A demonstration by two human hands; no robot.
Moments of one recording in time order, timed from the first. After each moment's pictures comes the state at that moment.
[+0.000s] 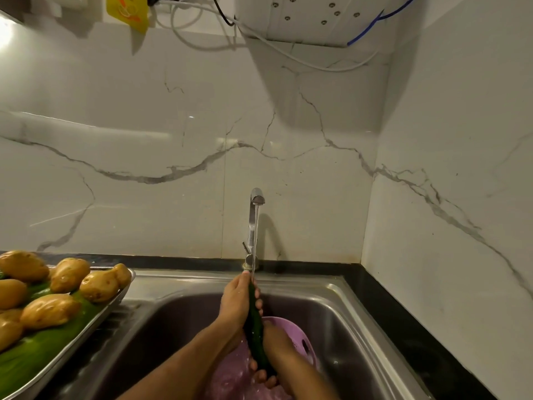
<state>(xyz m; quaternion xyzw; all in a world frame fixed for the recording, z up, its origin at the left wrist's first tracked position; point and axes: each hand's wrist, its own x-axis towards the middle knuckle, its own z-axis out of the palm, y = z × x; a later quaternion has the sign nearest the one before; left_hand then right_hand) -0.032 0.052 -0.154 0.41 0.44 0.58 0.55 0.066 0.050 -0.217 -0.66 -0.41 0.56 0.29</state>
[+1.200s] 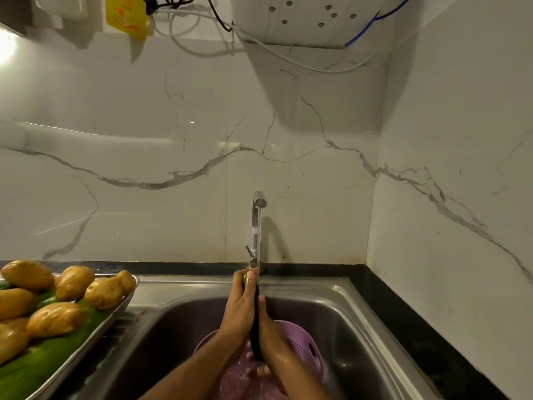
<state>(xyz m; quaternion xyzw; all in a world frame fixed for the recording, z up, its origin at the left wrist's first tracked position) -0.035 0.047 -0.161 0.54 0.43 0.59 0.42 0.042 0.043 -0.203 -0.55 -0.49 0.50 0.46</state>
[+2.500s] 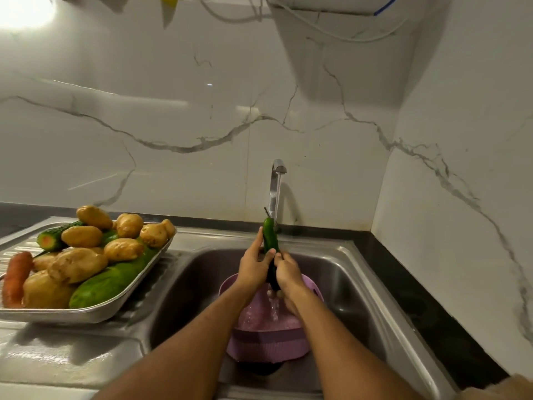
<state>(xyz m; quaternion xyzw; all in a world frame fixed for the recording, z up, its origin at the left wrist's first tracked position) -0.046 0.014 -0.165 0.54 0.49 0.55 0.41 0.037 0.011 -0.164 -0.53 -0.45 0.51 0.50</state>
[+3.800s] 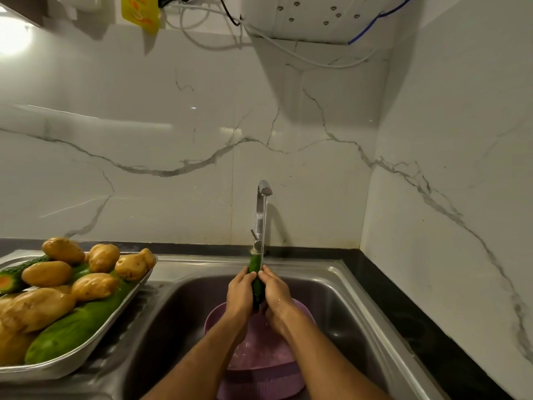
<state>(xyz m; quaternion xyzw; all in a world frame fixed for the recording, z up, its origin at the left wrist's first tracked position) -0.038 0.013 -0.161 0.39 0.47 0.61 0.50 0.035 0.036 -0.171 -0.45 -0.37 0.59 0.56</state>
